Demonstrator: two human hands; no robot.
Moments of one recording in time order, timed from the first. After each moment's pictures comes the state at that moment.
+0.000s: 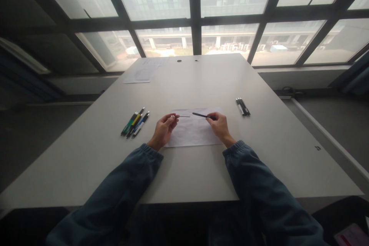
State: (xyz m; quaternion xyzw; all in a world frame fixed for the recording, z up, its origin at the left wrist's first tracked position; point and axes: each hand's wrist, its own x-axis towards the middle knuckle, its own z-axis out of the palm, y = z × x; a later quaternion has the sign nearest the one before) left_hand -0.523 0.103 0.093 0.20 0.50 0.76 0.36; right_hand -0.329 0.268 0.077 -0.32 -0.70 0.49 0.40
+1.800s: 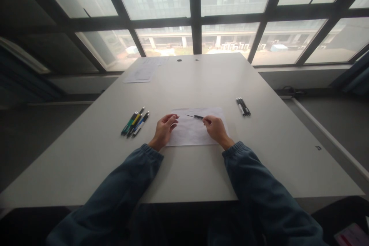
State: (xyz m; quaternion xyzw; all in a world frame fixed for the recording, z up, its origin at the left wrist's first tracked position) left_hand -0.517 0.103 0.101 0.22 0.56 0.73 0.32; right_hand -0.328 0.254 0.090 -0.26 -0.85 0.33 0.32
